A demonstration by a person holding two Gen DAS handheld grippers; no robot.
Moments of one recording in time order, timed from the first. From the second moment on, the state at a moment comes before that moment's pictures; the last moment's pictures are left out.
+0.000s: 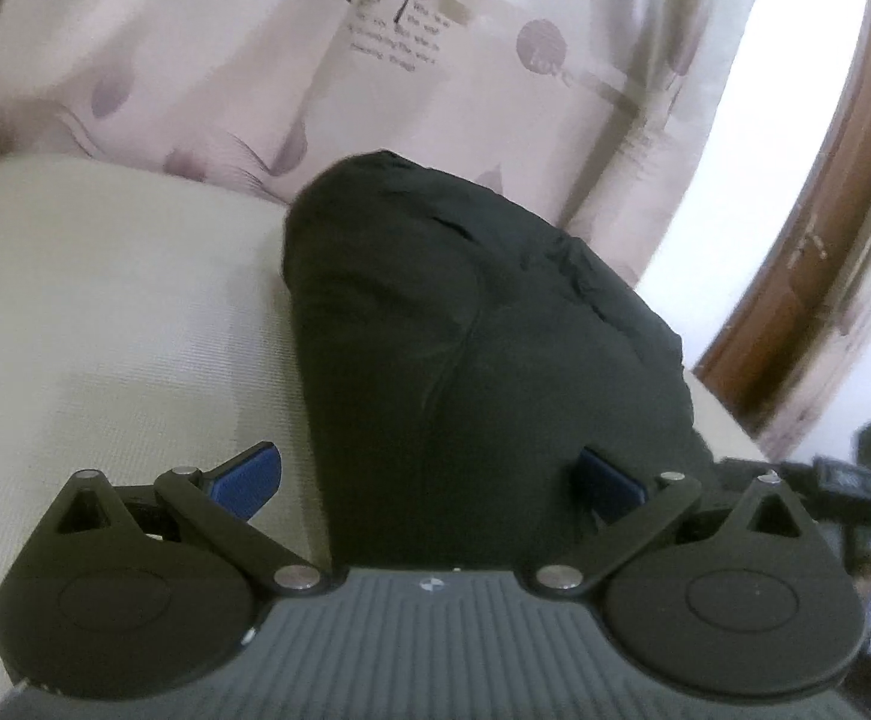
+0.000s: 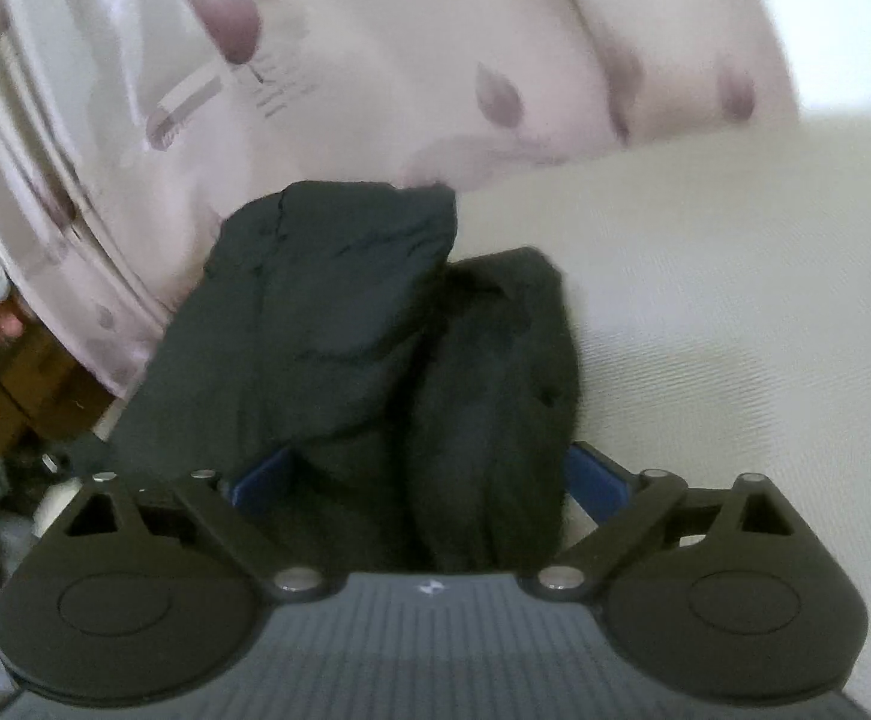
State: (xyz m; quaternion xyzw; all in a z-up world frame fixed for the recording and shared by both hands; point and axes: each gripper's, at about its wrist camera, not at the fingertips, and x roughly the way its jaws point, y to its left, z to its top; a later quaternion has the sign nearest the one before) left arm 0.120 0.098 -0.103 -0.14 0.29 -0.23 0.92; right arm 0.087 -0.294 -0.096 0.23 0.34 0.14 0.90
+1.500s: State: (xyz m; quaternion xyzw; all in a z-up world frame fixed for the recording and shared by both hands) left arm 0.230 0.107 -0.116 -0.13 0.36 -0.32 0.87; right arm 0.180 -0.277 -0.130 0.34 0.42 0.20 0.82
